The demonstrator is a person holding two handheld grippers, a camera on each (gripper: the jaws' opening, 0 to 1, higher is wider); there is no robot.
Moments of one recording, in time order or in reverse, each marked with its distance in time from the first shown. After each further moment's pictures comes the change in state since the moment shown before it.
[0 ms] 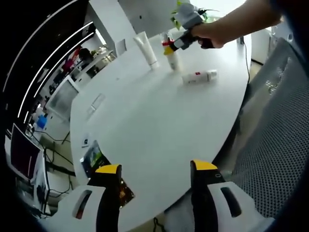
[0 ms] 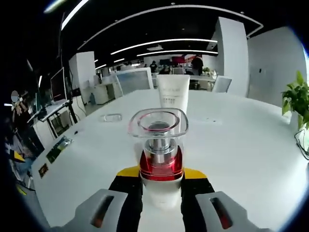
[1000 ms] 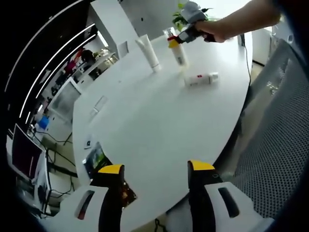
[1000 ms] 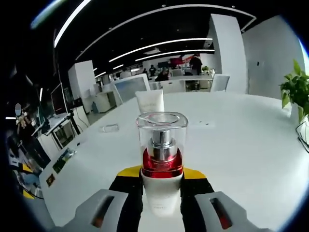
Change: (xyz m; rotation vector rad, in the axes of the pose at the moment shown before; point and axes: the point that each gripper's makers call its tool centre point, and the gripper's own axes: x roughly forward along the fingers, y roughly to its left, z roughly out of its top) left arm -0.003 0.003 0.004 -0.004 -0.017 0.018; right arm -0.015 -0.044 0.018 0.103 -0.041 0.014
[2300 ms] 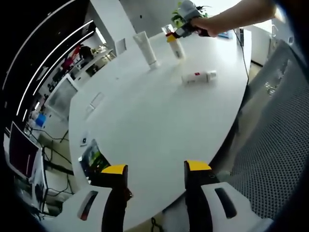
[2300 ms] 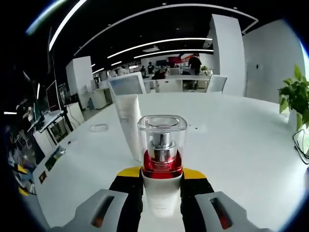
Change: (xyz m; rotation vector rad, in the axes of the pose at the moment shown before) left arm 0.003 -0.006 -0.004 -0.008 0.021 -0.033; right arm 0.014 -0.036 0.015 -0.037 0.012 -0.033
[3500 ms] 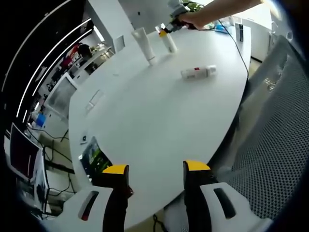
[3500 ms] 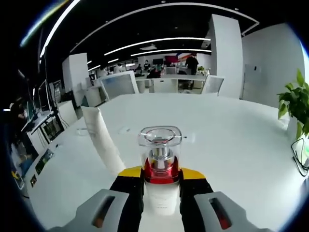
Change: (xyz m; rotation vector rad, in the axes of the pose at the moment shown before) left arm 0.002 0.000 -0.007 0.015 0.037 -0.001; right arm 0.035 -0.037 0.027 -0.007 0.011 -0.048
